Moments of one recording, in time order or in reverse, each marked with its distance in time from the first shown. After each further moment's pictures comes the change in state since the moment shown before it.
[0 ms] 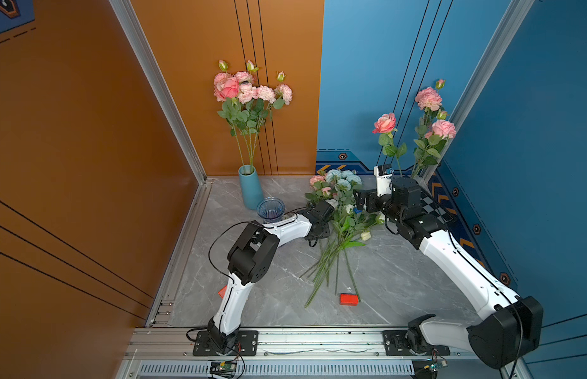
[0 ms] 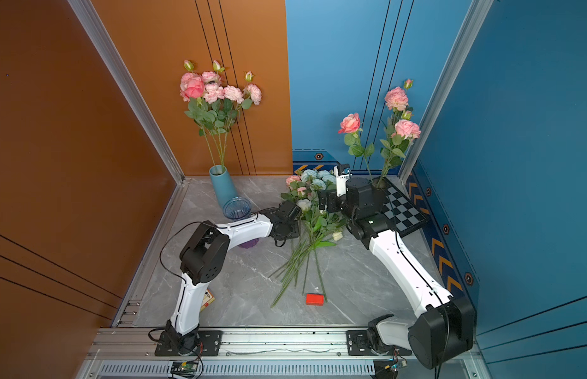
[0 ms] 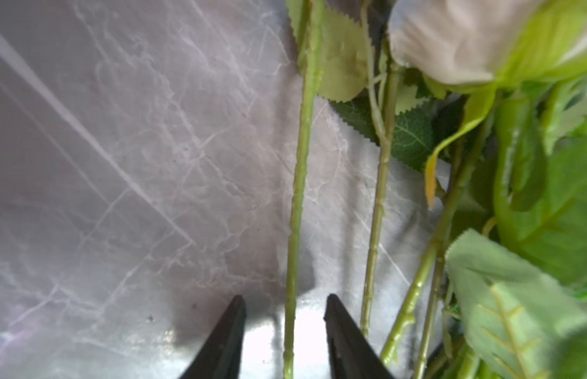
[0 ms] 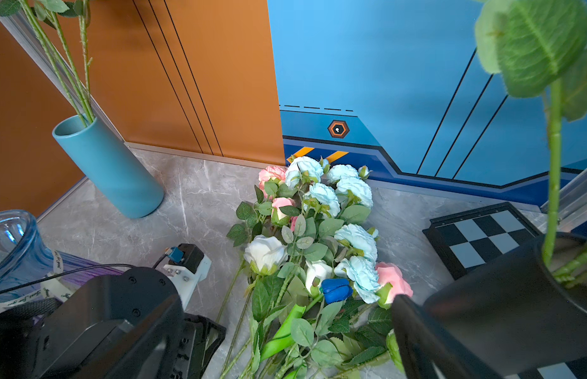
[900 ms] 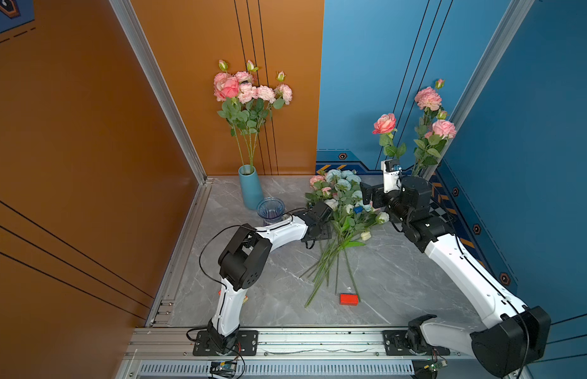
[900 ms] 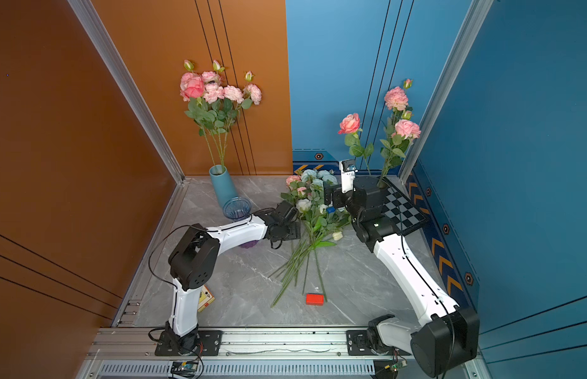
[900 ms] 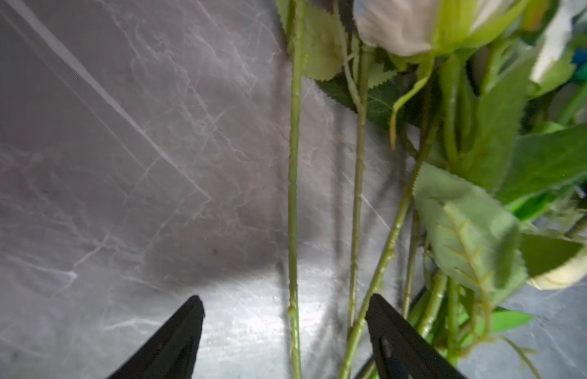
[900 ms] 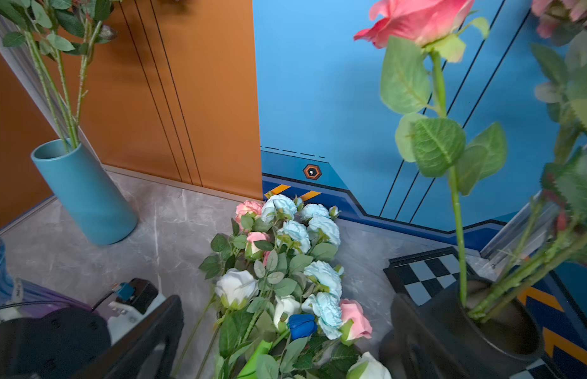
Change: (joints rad) left arm 0.000 -0.102 -0.094 0.003 0.009 0.032; right arm -0.017 -0.048 -0.005 0.075 0.031 -0.093
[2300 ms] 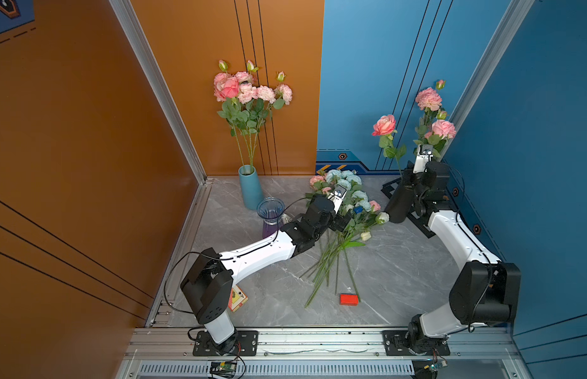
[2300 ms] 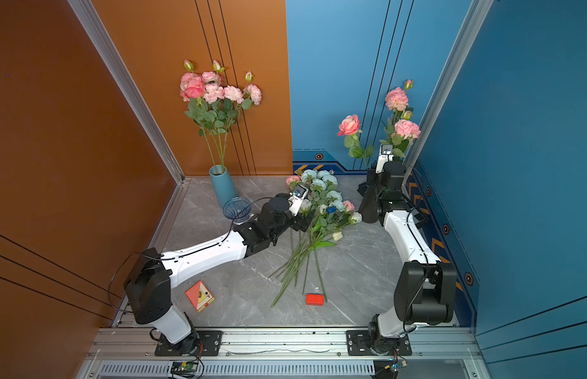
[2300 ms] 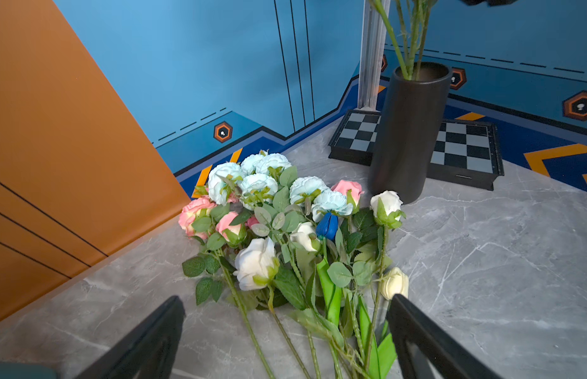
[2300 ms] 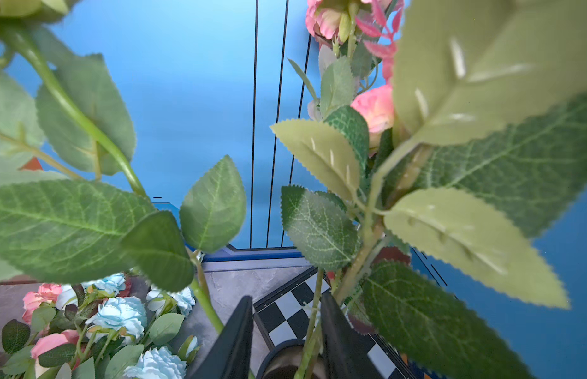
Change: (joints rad) left arm -0.141 -0.396 -0.208 0.542 -0.205 0.800; right arm -0.356 0.282 0.097 0.317 0.091 -0.097
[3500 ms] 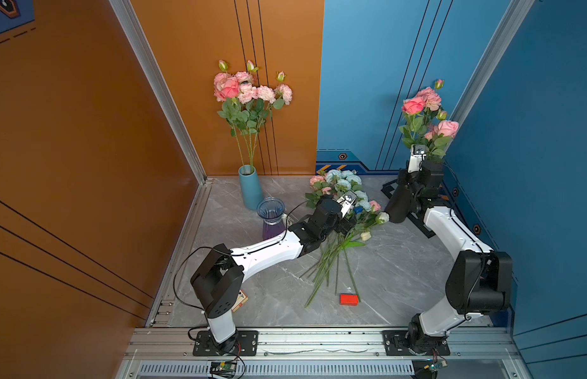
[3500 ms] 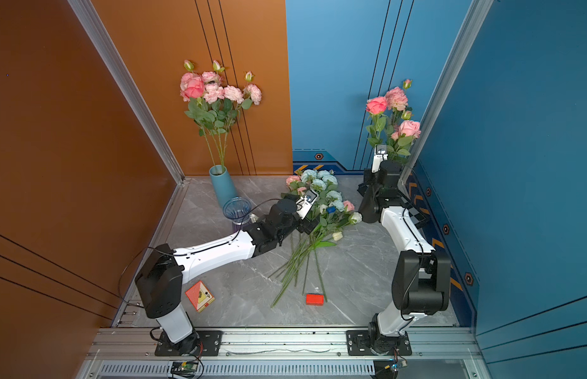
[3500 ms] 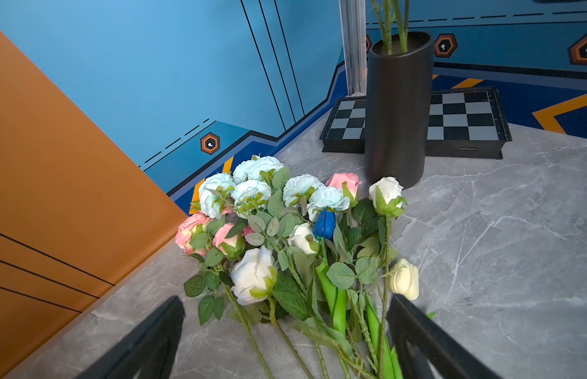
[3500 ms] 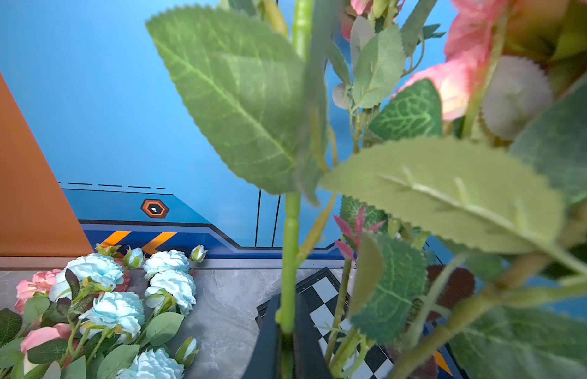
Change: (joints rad) left arm -0.043 0.075 0.033 0.061 -0.006 0.164; right arm 0.002 0.092 0.028 0.043 -0.028 -0.042
